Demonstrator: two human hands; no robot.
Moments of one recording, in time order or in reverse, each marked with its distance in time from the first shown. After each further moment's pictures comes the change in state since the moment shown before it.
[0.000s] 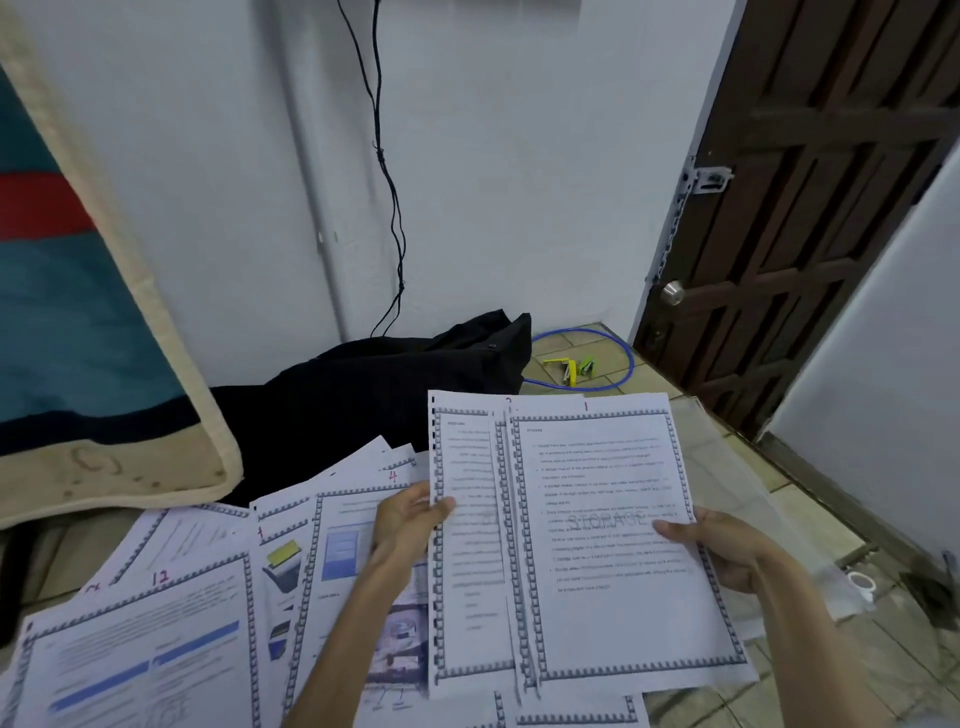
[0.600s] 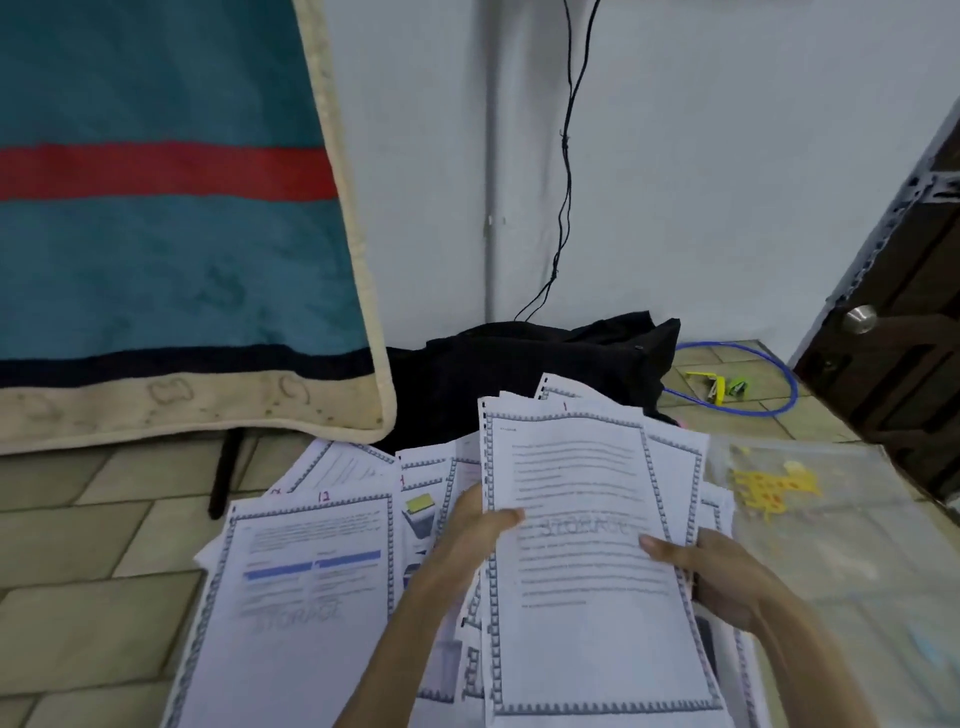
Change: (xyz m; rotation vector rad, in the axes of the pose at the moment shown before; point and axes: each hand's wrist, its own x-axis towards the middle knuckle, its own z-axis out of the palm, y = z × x) left_hand -0.039 -0.001 -0.064 0.015 -0.004 0.010; right_hand 0.028 0.000 0.146 -0.033 -0.236 -0.130
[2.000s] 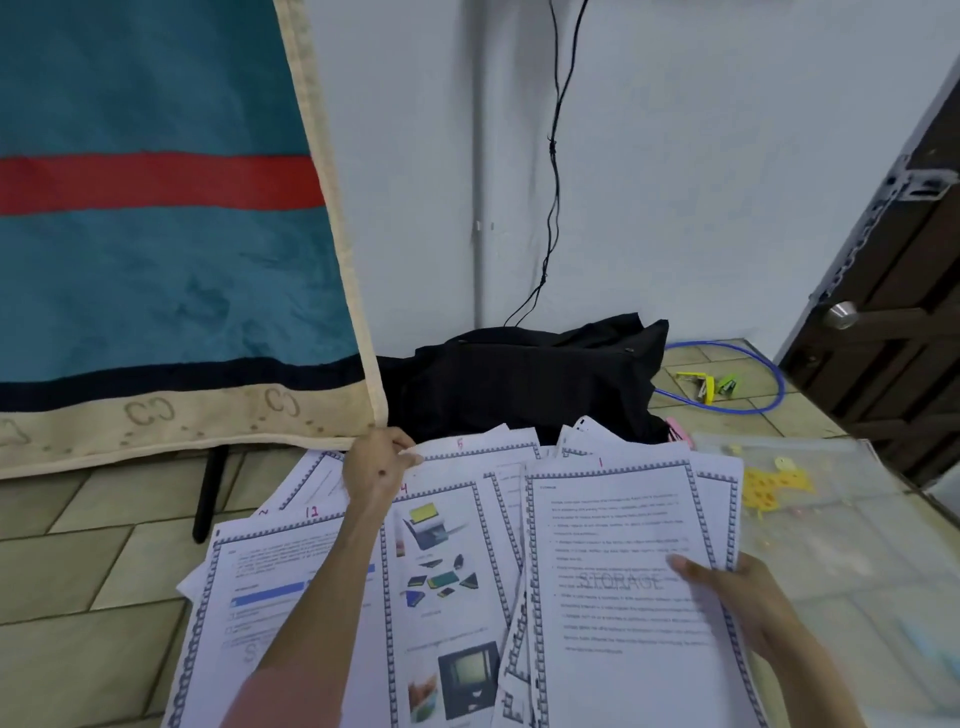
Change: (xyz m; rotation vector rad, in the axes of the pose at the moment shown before) left_hand 0.086 0.016 -0.101 0.781 0.501 0.164; right_hand -0.001 0.030 -0.027 -0.072 0.365 -0.112
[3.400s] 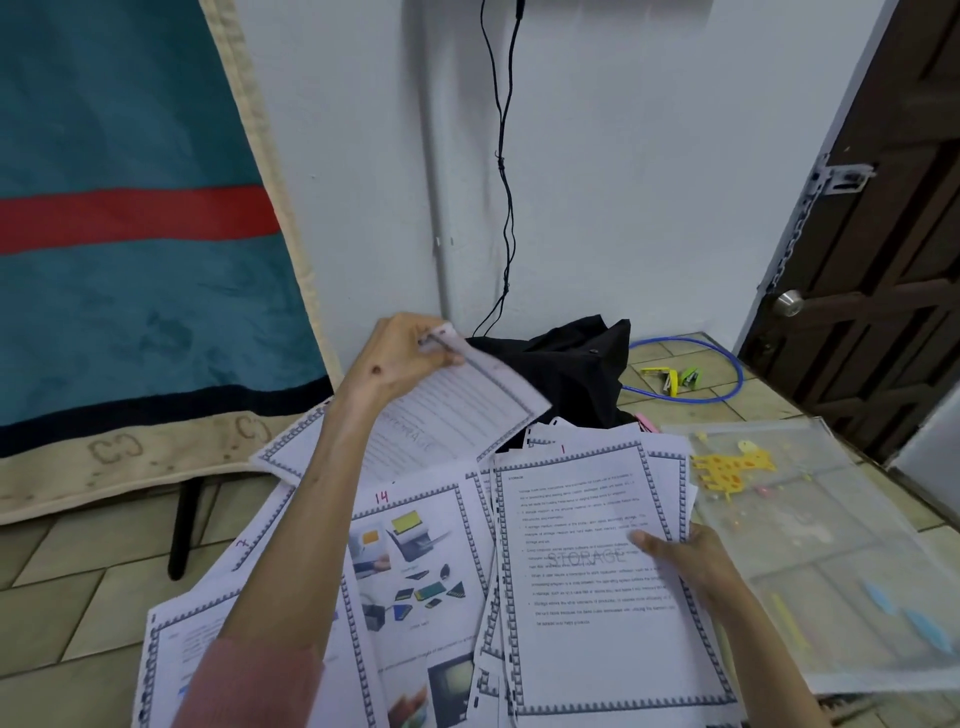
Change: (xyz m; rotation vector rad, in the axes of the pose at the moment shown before) left_hand -0.010 0.147 -0.088 -0.163 -0.234 0.500; right_hand 0.011 0.006 0.014 0.023 -0.012 -0.115
